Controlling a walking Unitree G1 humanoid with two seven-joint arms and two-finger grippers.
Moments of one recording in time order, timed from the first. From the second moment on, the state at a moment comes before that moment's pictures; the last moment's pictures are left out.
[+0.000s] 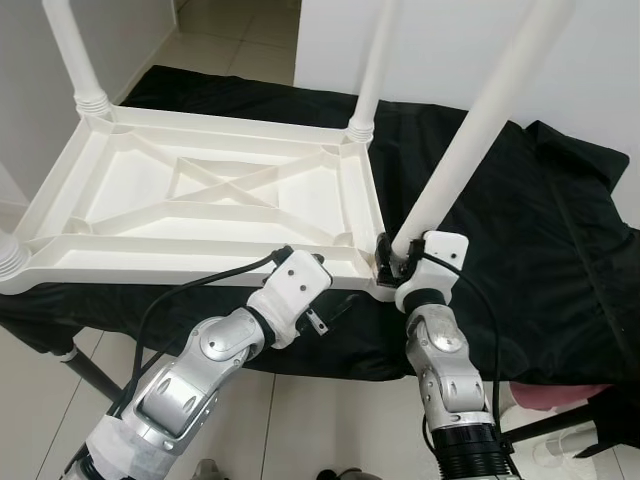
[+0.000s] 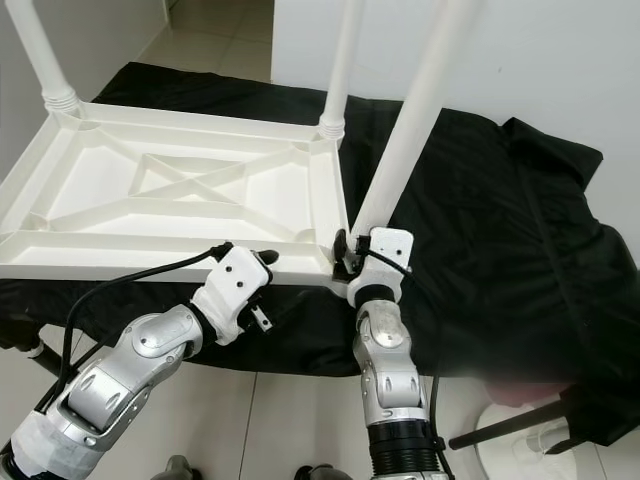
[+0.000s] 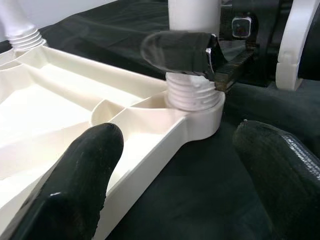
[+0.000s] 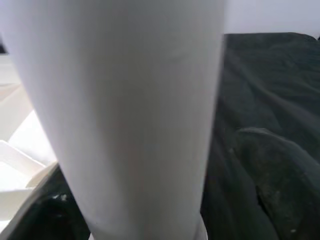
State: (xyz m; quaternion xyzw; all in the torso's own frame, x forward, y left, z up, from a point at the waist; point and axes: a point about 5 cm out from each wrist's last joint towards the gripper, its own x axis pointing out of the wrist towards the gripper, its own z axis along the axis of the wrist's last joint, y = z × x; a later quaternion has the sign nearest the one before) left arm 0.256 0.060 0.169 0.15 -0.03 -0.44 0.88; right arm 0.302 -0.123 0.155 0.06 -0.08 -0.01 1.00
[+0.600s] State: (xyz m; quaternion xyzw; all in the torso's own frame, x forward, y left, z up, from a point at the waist) left arm 0.256 0.059 0.170 0.15 -0.03 -0.44 0.88; right arm 0.318 -0.144 0.146 -0.02 -0.09 0.15 0.99
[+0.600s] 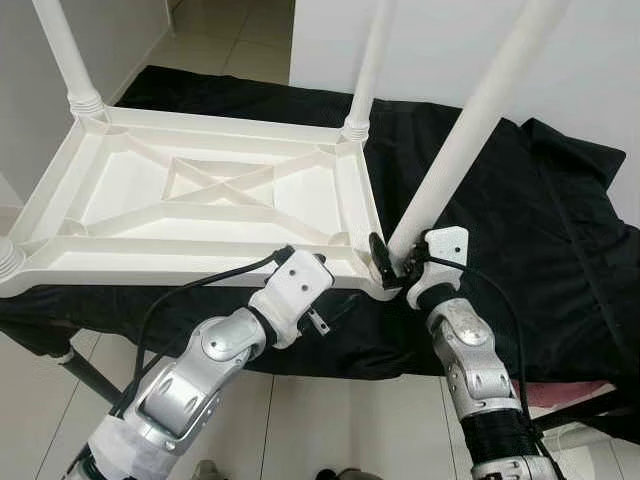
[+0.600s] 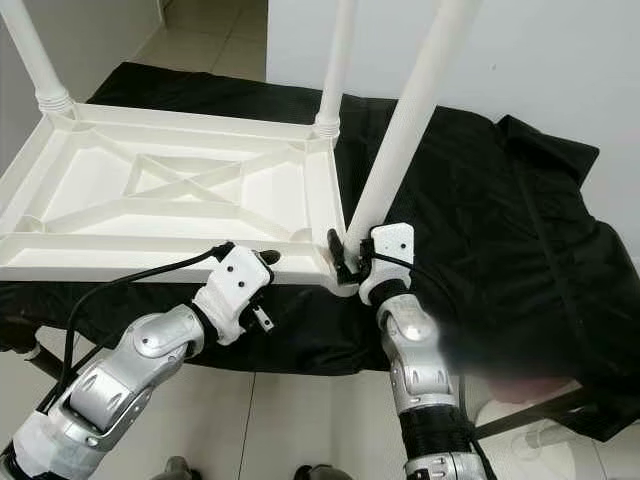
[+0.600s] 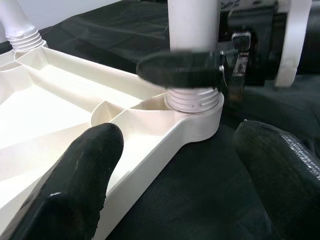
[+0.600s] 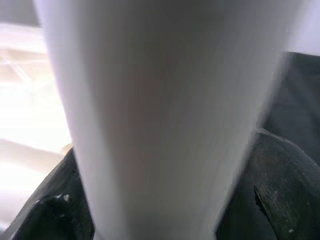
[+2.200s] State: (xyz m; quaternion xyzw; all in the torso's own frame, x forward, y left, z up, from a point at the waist) left arm 0.256 0.057 0.170 0.15 -0.04 -0.45 0.88; right arm 0.332 -0.144 0.146 -0.04 -0.07 0.20 0.98
